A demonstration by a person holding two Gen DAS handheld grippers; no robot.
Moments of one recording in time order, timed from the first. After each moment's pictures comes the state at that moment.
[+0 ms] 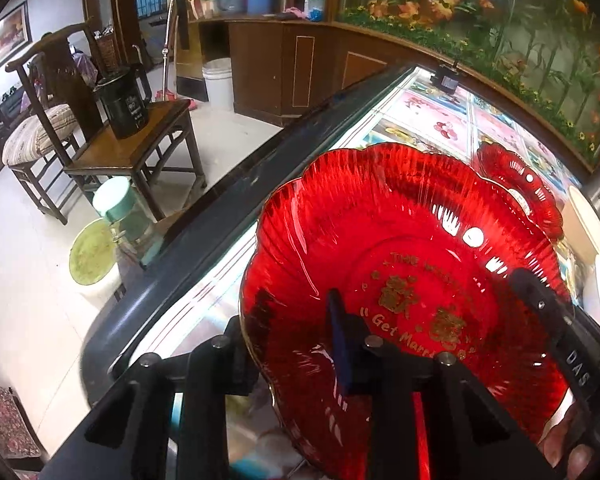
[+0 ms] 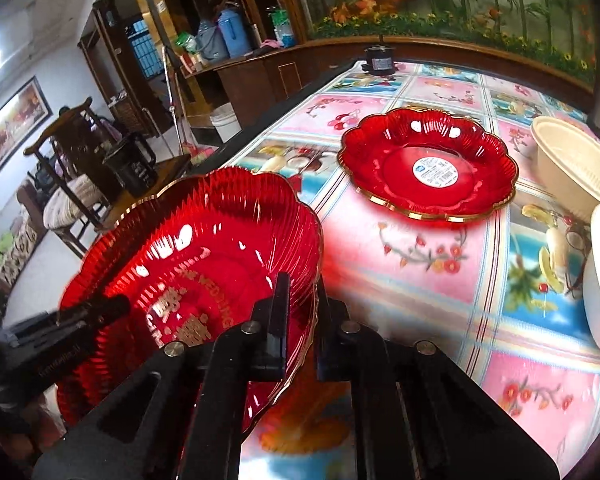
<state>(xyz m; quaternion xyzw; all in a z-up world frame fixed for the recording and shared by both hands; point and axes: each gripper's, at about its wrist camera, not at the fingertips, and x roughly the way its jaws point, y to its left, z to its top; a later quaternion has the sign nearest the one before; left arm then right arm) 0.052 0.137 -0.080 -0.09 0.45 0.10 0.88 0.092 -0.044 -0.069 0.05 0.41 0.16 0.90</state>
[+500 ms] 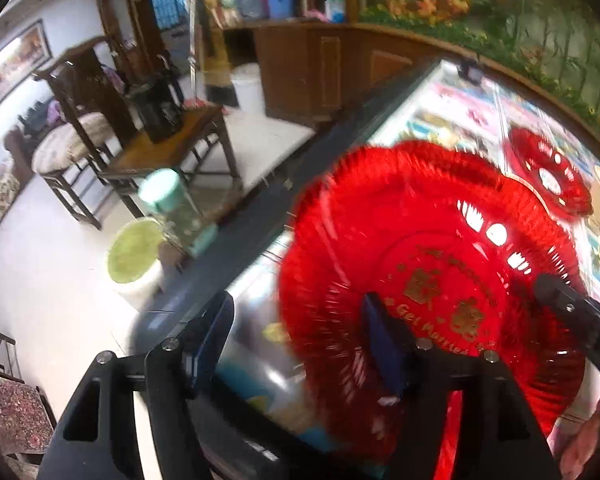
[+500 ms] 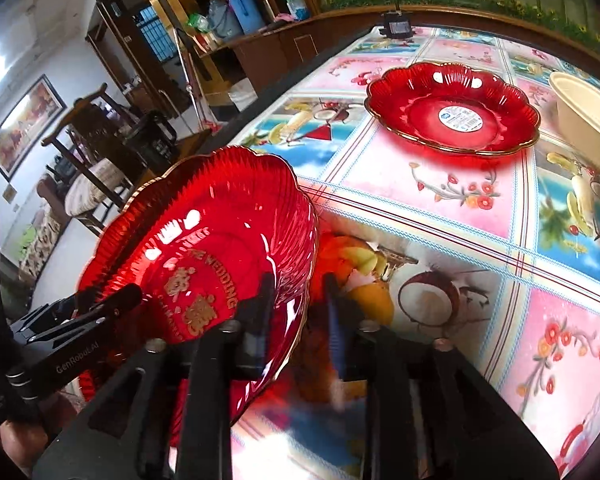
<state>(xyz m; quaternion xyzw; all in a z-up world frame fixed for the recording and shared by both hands) 0.026 0.150 -0.083 -0.04 0.44 0.16 0.88 0.075 -0.042 -0.082 0.09 0.45 0.20 0.86</state>
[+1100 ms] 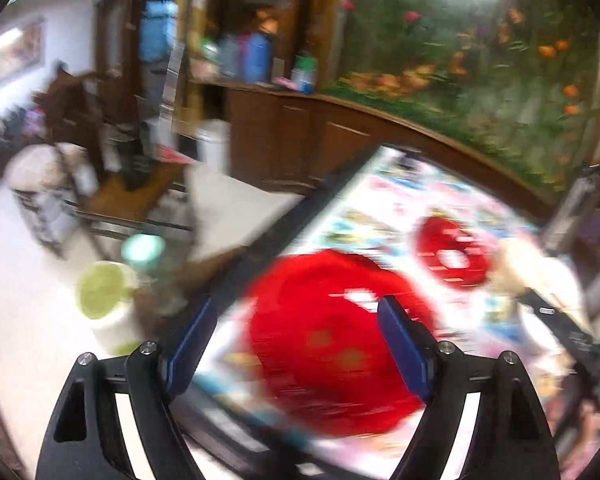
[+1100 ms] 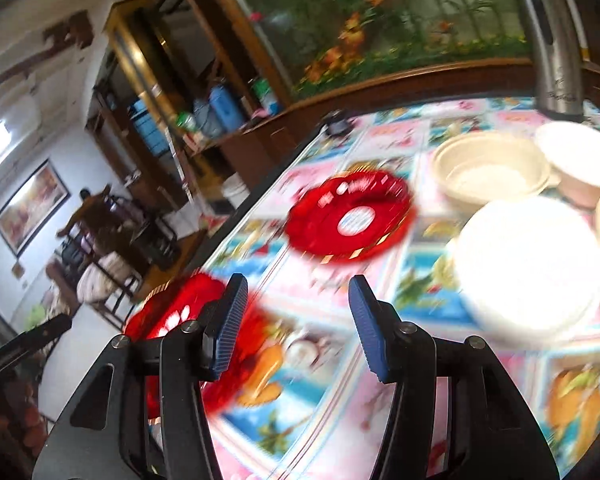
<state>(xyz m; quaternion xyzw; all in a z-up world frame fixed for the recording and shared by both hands) 0.009 0.130 0.009 -0.12 0.35 0.05 0.93 0.044 -0.160 -0.015 0.18 0.32 0.15 0.92</state>
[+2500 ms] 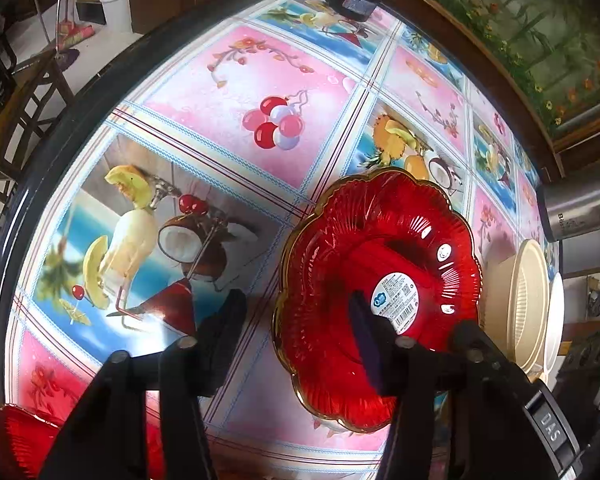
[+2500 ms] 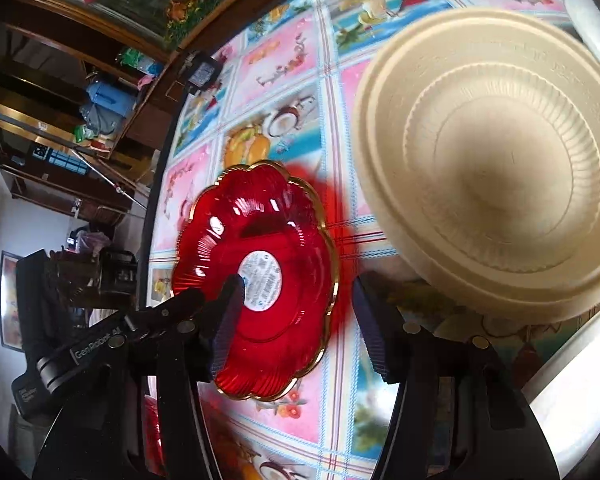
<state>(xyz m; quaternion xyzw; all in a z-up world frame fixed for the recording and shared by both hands) 0.290 0.019 -0.097 -0.16 0.61 -0.05 0.78 0.232 -0.213 -0.087 0.33 0.52 0.05 0.78</state>
